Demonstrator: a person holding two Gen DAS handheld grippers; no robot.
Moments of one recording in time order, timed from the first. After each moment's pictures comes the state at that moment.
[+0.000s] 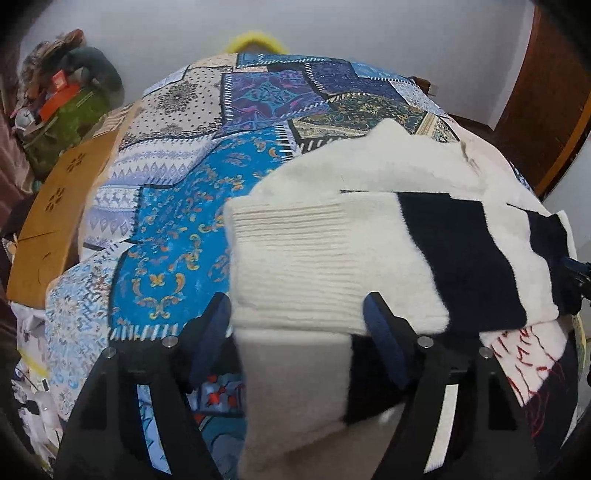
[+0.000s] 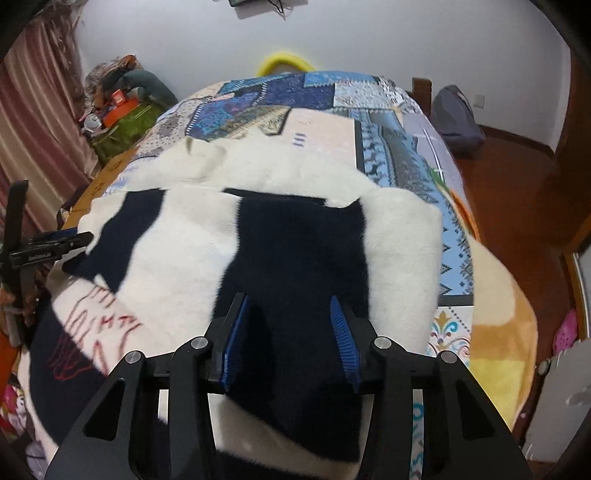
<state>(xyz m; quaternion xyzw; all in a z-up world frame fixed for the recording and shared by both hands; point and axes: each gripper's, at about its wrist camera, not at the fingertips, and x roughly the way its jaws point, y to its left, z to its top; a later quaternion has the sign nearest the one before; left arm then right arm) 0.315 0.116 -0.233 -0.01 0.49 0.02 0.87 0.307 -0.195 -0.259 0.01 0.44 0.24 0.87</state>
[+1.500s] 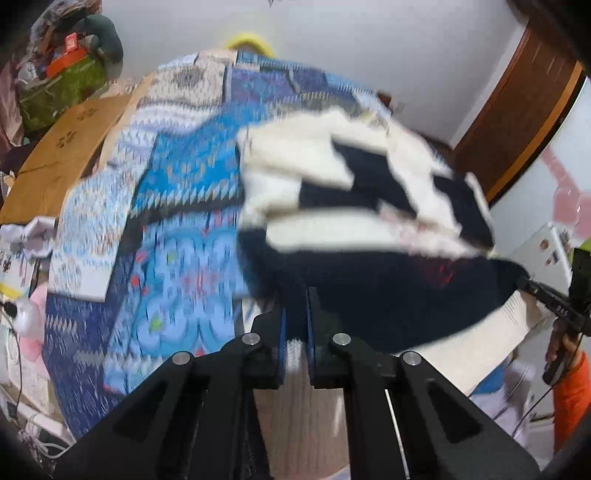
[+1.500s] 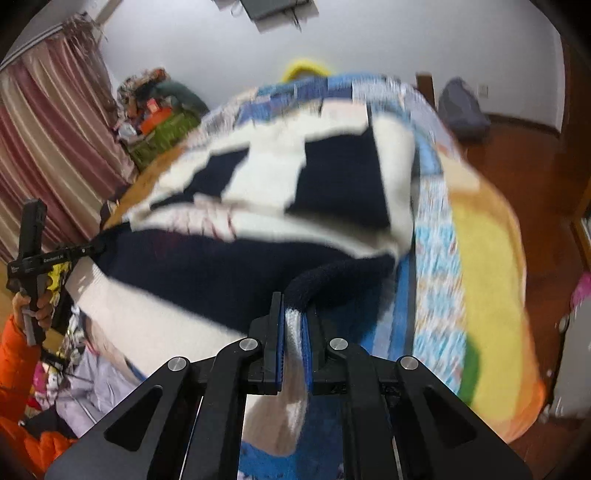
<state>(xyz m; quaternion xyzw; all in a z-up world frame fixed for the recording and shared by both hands) 0.150 0.123 -0.180 -0.11 0.47 -0.05 0.88 0.184 -0.222 -0.240 0.06 0.42 0.28 0.86</state>
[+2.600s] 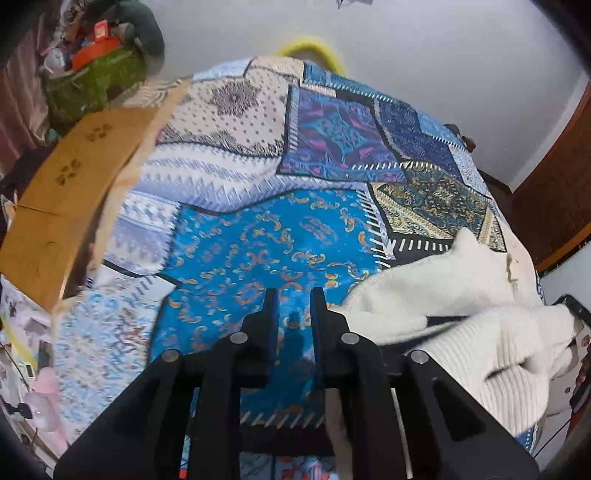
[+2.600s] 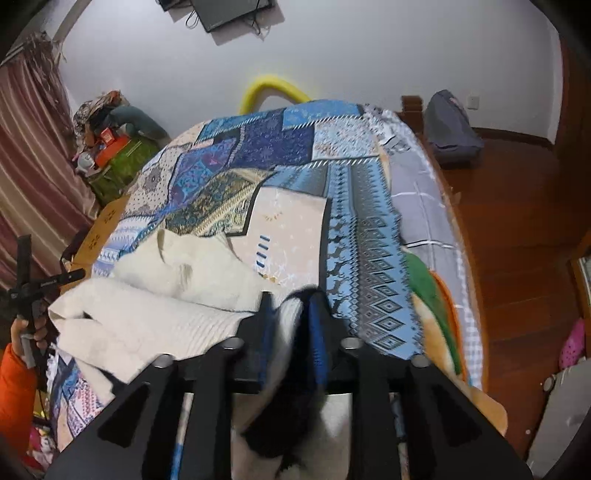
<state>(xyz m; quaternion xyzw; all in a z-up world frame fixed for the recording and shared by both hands) 0.370 0.214 -0.205 -0.12 0.48 0.07 0.87 0.394 -0.220 -0.207 0.06 0.42 0.22 0.88</state>
